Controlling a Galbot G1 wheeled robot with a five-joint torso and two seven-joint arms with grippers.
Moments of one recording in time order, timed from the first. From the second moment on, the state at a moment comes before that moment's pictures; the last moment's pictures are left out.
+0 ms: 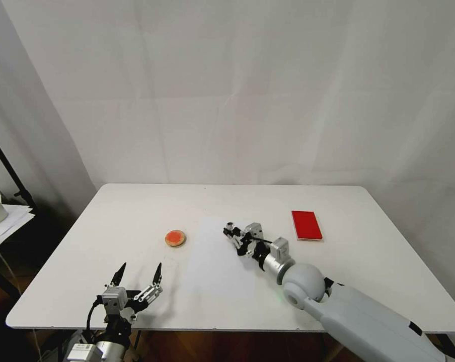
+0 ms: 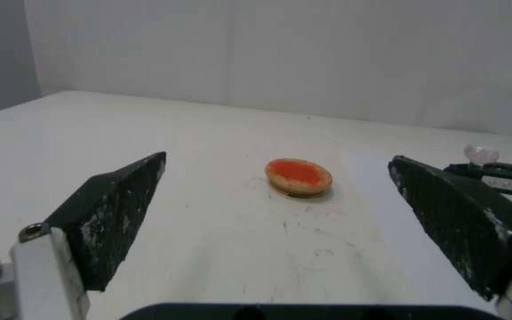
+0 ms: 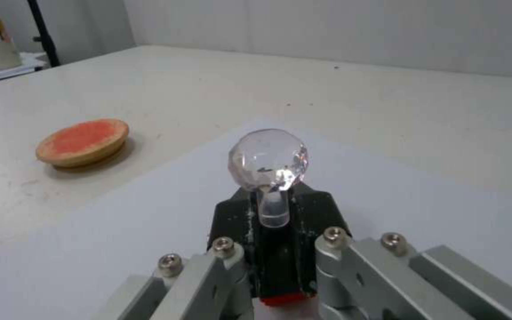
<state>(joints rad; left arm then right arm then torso) 1.66 -1.23 -0.53 -2.09 -0.38 -0.22 -0.07 -0.55 0.97 -0.47 1.63 0.73 -0.09 0.14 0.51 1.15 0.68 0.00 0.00</state>
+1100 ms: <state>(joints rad) 1.66 -1.23 -0.53 -2.09 -0.38 -0.22 -0.07 -0.28 1.25 -0.70 1.46 0.77 -0.08 0.13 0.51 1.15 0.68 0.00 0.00</state>
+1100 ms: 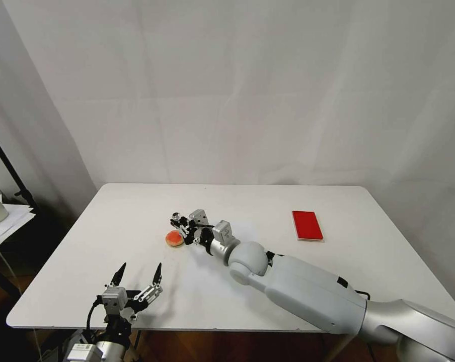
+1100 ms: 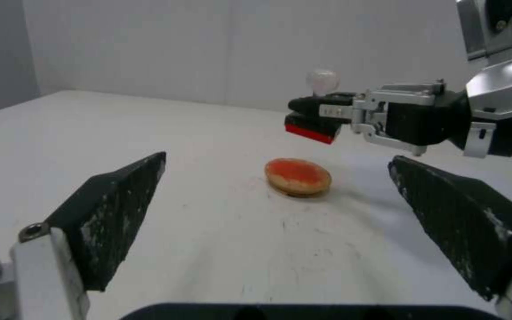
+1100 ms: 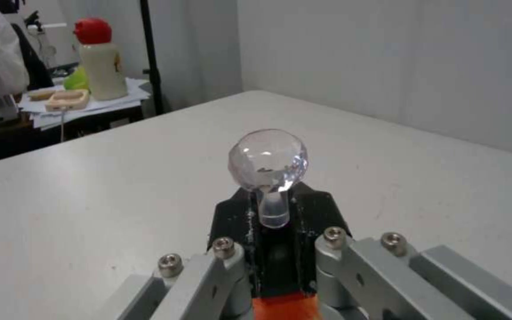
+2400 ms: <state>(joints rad) 1.66 -1.23 -0.53 -2.09 -0.38 -0.22 -0.07 -0.32 1.29 -0.69 1.39 0.76 -0.06 0.13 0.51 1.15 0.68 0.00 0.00</state>
